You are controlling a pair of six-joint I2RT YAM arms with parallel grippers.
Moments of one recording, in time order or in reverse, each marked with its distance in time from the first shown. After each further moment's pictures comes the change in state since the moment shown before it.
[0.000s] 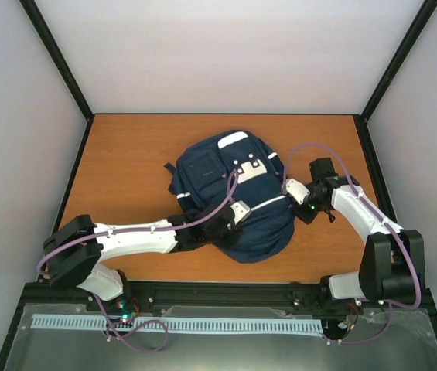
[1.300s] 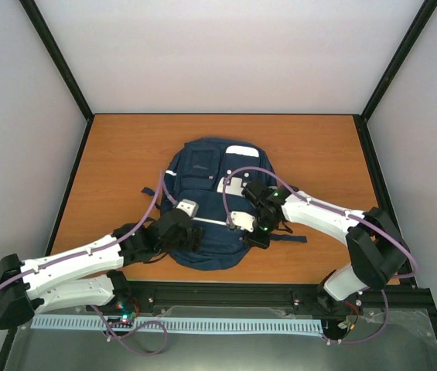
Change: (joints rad) left arm 0.070 -0.512 -0.197 -0.430 -0.174 -0.405; right arm 0.623 0.143 0.061 -0.041 -0.134 0.164
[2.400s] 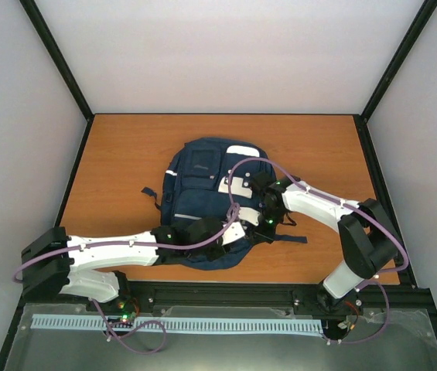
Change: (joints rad) left arm -0.167 0.319 0.072 0.352 0.061 0.764; right arm -0.113 0.077 0.060 -0.113 -0.069 -0.113
